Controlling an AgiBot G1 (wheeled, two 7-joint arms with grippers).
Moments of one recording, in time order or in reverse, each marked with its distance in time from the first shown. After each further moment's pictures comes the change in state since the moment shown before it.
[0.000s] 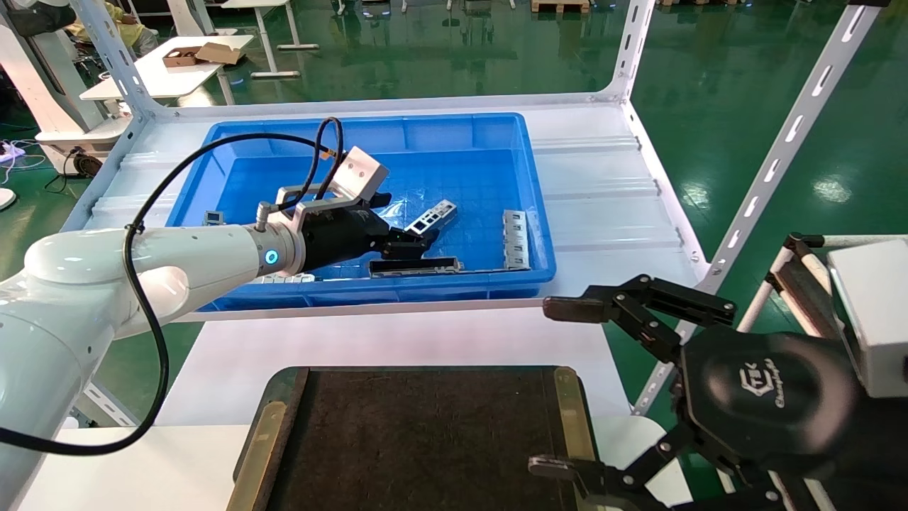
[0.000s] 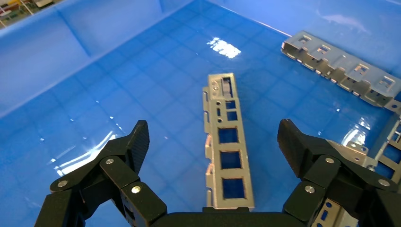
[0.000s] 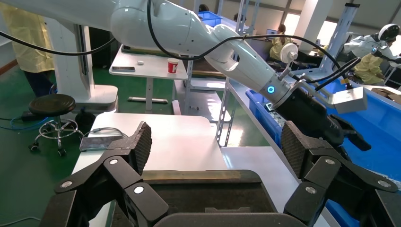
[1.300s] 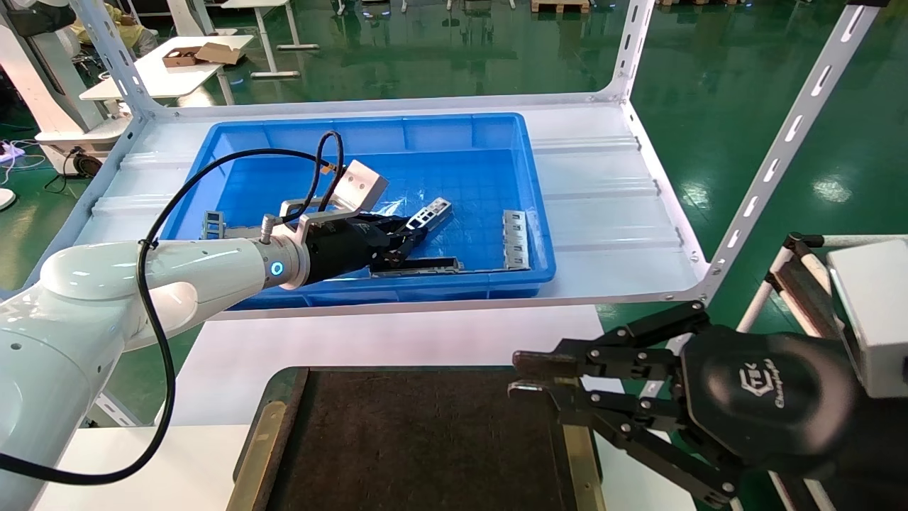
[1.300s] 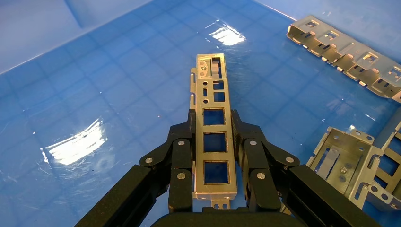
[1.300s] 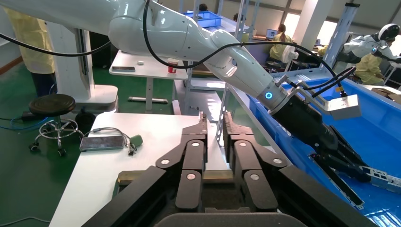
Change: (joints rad) left arm 0.038 0.001 0.079 -0.048 -0.025 -0.048 -0.114; right arm 0.001 0.001 -0.003 0.000 0.002 0.001 -0.001
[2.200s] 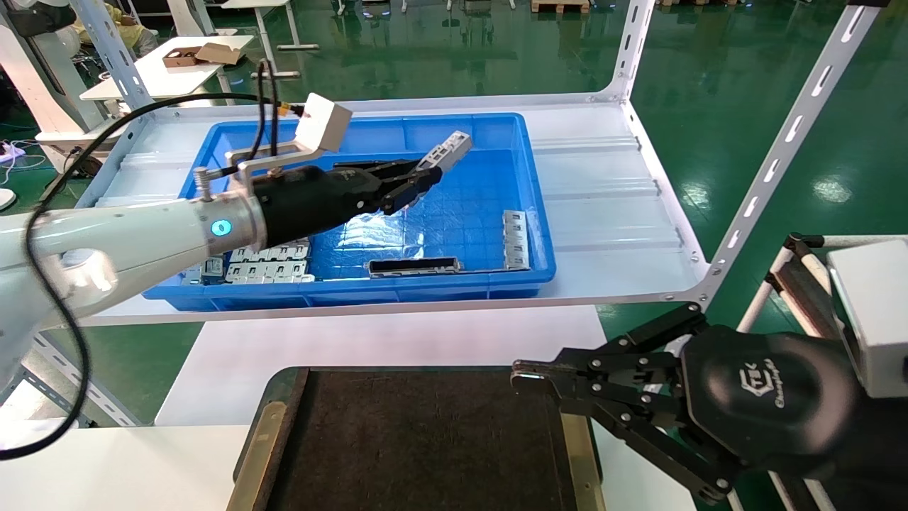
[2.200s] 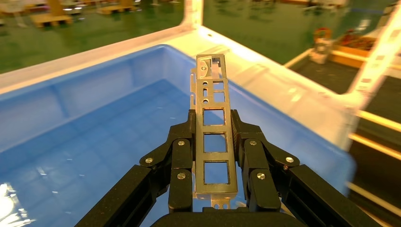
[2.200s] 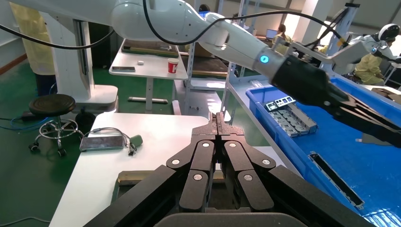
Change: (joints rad) left arm -0.039 -0.115 -0.083 -0.024 -0.181 0.321 0.016; right arm 0.000 0.001 -0.002 0.000 0.001 0.001 -0.001
